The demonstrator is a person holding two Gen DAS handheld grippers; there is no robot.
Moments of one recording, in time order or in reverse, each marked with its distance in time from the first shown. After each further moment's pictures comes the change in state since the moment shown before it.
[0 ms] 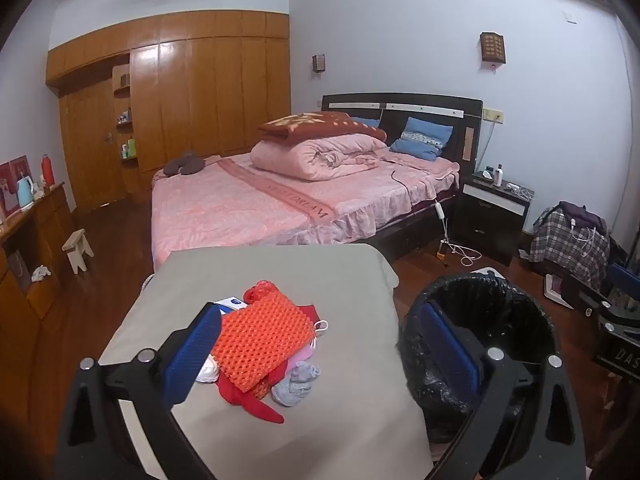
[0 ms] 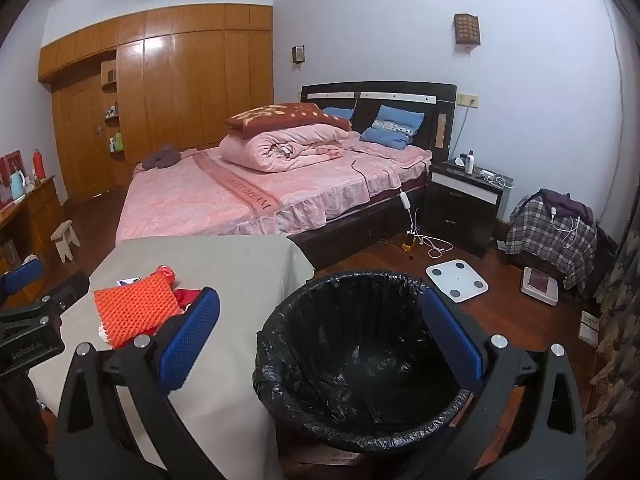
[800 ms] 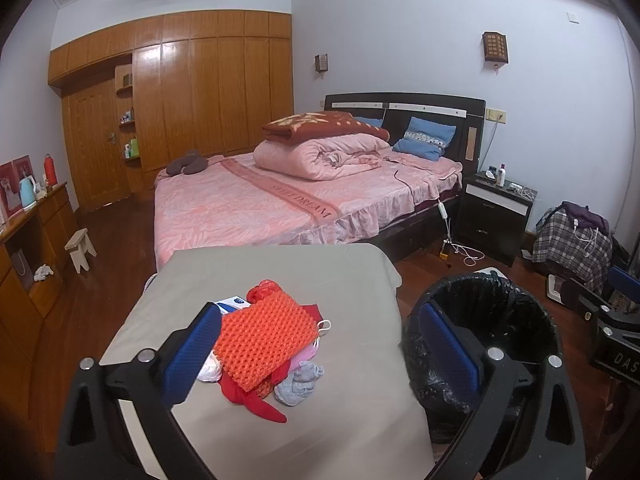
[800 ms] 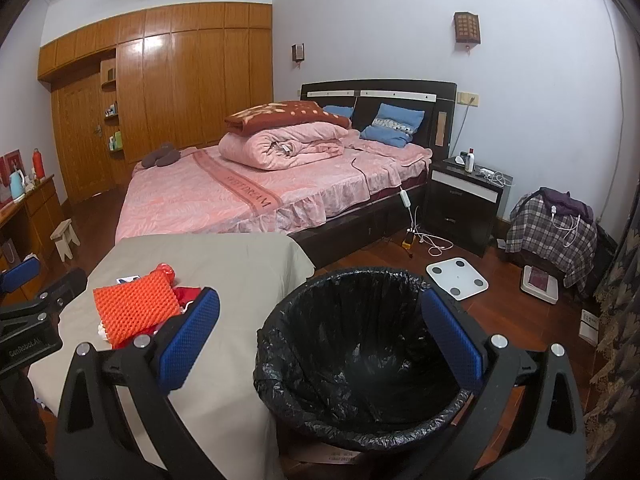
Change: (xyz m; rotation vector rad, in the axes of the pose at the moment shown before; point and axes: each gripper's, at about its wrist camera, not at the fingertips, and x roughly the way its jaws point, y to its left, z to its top) left arm 0.001 0.003 -0.001 0.004 -0.003 0.004; right arm -0.001 0.000 -0.001 0.000 0.008 0.001
